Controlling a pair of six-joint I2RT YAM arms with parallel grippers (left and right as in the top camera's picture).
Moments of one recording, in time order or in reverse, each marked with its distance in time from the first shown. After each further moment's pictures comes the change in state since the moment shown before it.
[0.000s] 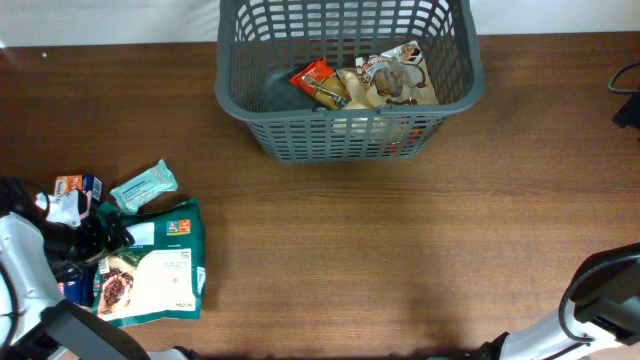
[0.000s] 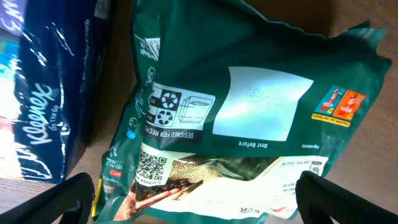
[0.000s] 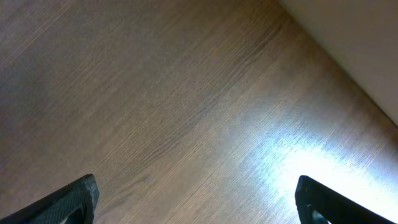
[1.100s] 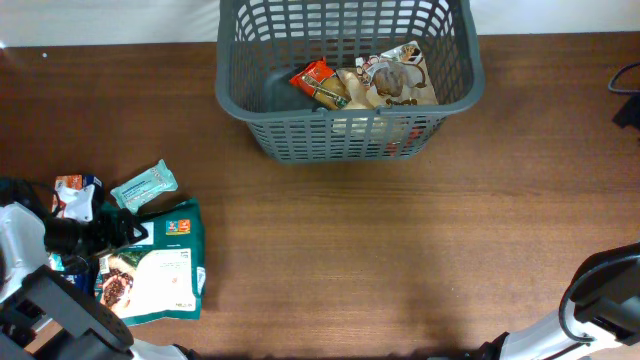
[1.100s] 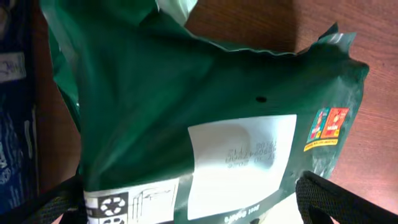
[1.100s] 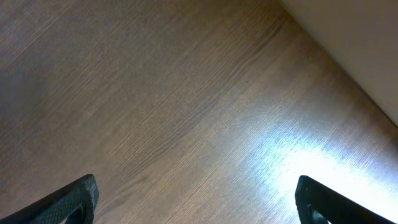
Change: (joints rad) left arm 0.000 0.145 -0.009 0.077 0.156 0.153; right arm 0.000 0.000 0.000 0.000 0.000 0.000
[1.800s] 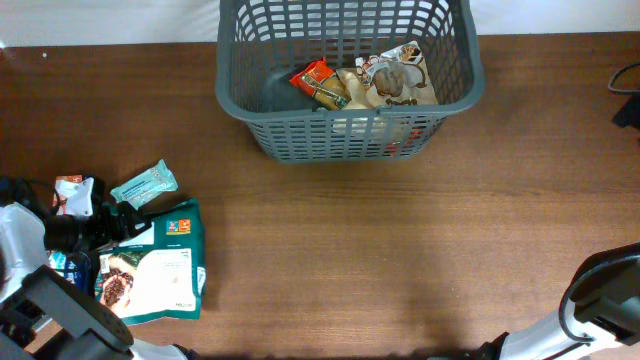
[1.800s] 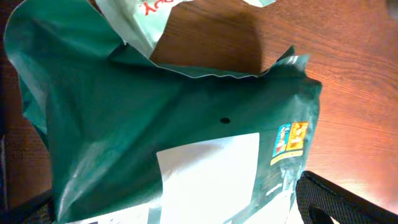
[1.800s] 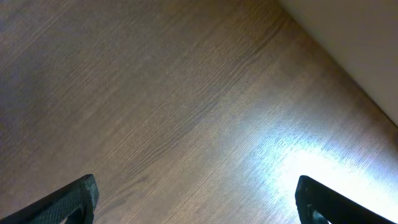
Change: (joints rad) left arm 0.000 0.000 0.000 0.019 0.114 0.008; right arm 0.000 0.000 0.000 0.000 0.000 0.000
